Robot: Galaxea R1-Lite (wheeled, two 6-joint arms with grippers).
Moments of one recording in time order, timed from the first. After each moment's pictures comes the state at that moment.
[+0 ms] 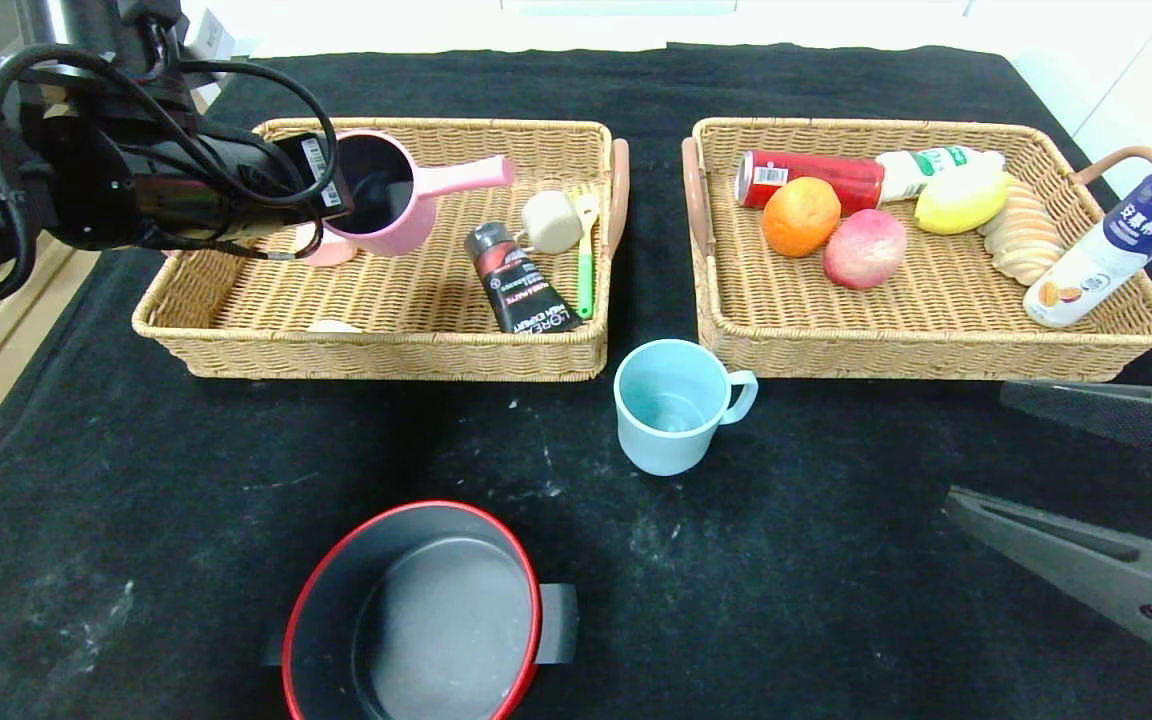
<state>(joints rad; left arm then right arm) -0.21 1.76 -1.65 0.07 0.22 -0.27 0.52 1.10 -0.67 -0.33 0.27 -0.09</state>
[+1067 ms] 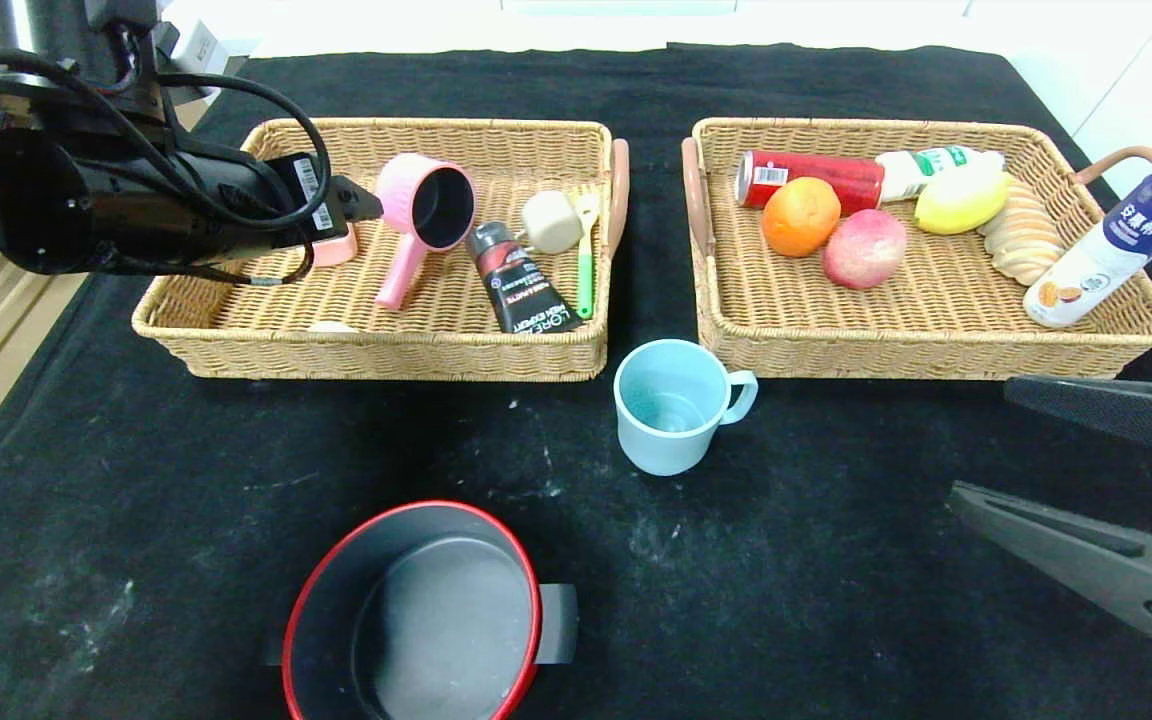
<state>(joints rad) -0.24 1.68 -1.55 0.10 0.22 -0.27 0.52 1.09 -0.67 -0.34 0.27 -0.09</state>
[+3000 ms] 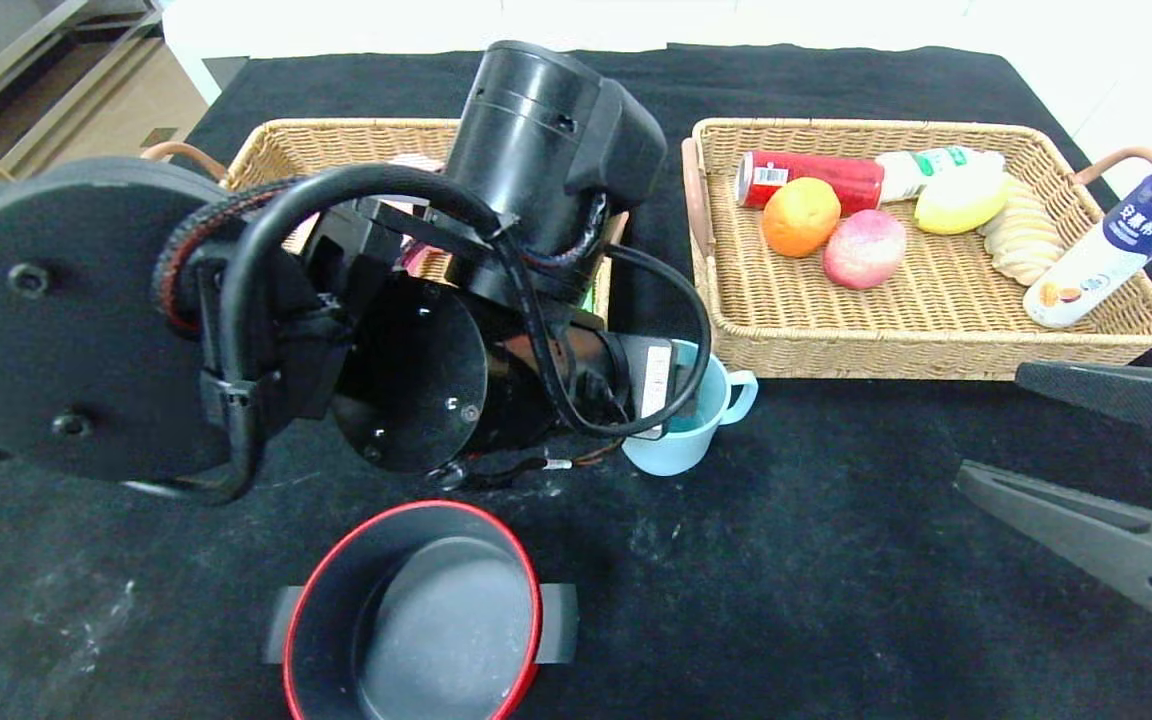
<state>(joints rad) -0.87 1.80 -1.59 0.33 0.45 -0.33 0.50 1.09 -0.68 -0.35 0.27 -0.09</state>
